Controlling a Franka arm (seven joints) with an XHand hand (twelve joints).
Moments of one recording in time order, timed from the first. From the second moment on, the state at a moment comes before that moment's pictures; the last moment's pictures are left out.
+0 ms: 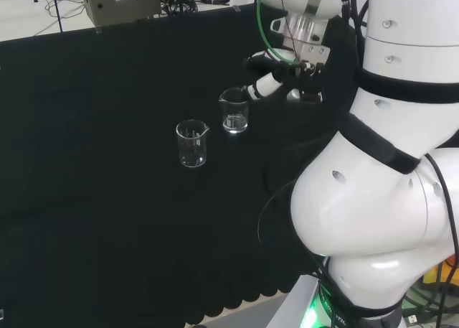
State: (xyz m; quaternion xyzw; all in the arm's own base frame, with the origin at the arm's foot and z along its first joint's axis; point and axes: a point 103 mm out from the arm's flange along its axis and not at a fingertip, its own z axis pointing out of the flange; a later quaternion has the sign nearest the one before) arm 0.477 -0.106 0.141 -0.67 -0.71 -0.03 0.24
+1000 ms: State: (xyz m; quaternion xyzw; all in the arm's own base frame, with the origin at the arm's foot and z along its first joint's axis) arm 0.500 -0.102 0.083 -0.58 -0.75 -0.10 0.30
